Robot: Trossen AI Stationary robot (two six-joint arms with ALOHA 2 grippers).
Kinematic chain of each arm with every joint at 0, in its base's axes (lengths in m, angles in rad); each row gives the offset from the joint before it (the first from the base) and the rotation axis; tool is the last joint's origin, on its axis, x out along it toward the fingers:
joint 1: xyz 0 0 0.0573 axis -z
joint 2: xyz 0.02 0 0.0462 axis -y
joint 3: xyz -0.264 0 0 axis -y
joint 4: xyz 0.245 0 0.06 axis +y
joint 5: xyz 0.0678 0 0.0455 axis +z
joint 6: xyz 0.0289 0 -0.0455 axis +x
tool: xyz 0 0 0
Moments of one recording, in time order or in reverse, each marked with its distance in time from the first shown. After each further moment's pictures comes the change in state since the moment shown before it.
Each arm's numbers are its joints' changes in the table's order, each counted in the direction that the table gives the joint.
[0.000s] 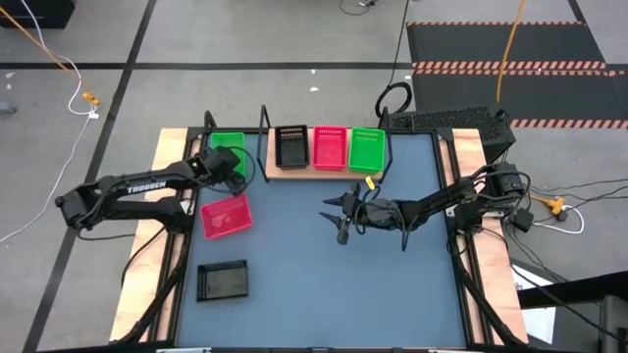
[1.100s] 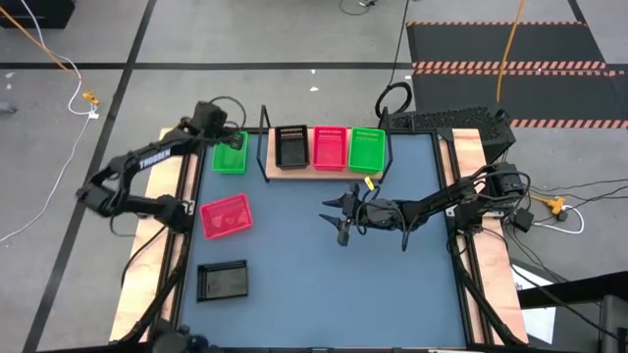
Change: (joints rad) left arm -0.451 -0.244 0.290 -0.118 -0.180 -0.028; right arm -0.001 0.000 0.000 -0.012 0.030 0.005
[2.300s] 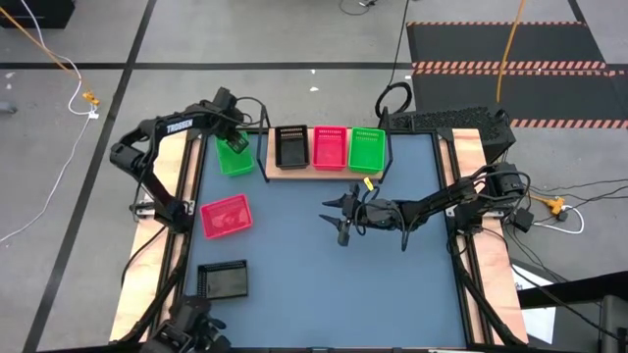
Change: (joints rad) left arm -0.045 -0.379 0.288 0.291 -0.063 0.366; right arm -0.001 0.000 0.000 0.018 0.002 -0.016
